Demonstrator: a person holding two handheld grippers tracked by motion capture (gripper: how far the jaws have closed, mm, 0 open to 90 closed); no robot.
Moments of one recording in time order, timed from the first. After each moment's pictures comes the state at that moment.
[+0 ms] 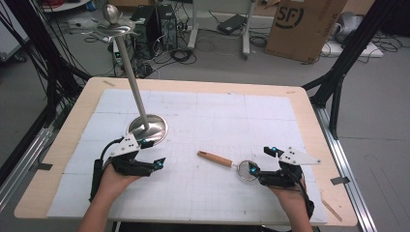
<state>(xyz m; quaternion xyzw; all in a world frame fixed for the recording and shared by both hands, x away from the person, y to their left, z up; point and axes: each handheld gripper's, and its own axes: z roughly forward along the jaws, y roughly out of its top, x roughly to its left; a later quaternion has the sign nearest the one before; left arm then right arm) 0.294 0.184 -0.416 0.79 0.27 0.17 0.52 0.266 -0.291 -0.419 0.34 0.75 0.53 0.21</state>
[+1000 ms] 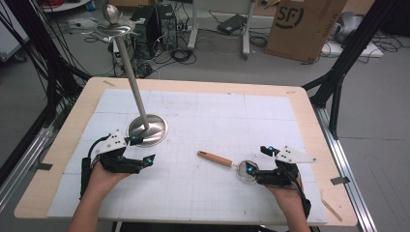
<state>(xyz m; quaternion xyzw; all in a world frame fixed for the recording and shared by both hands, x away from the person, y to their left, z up) 0.298 0.210 -0.411 0.78 0.28 0.17 0.53 0.270 -0.283 -0.421 0.34 0.76 0.52 0.20</state>
